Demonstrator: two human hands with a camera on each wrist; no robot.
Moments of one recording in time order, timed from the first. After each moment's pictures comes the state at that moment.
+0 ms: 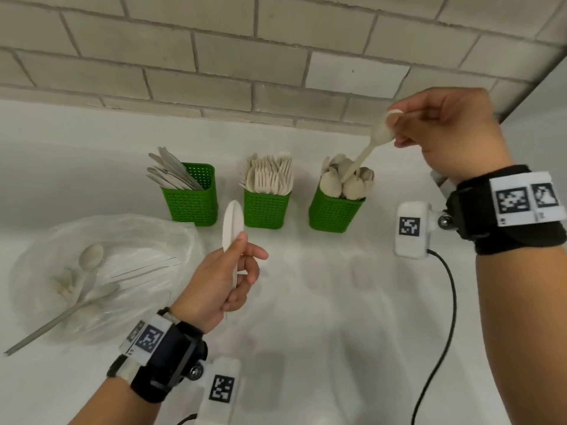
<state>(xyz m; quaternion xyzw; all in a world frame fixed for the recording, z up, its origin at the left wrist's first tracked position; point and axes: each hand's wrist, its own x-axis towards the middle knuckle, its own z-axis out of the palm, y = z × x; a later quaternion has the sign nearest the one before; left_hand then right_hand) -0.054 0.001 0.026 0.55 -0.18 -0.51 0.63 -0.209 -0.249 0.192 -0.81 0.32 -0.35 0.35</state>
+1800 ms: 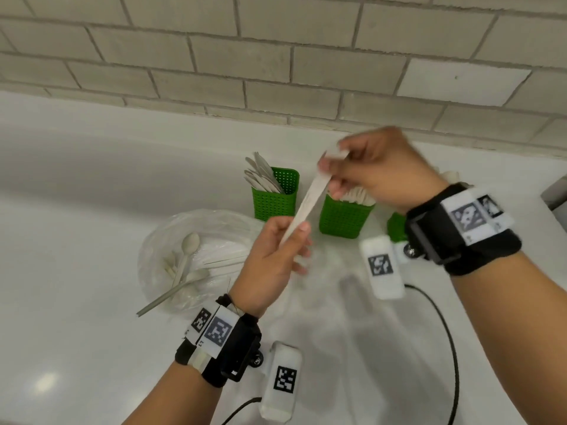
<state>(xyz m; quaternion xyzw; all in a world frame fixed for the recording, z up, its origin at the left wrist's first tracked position) -0.026 0.024 0.053 0.62 -0.24 -0.32 0.68 -0.079 -0.151 0.150 -0.79 0.17 -0.17 0.56</state>
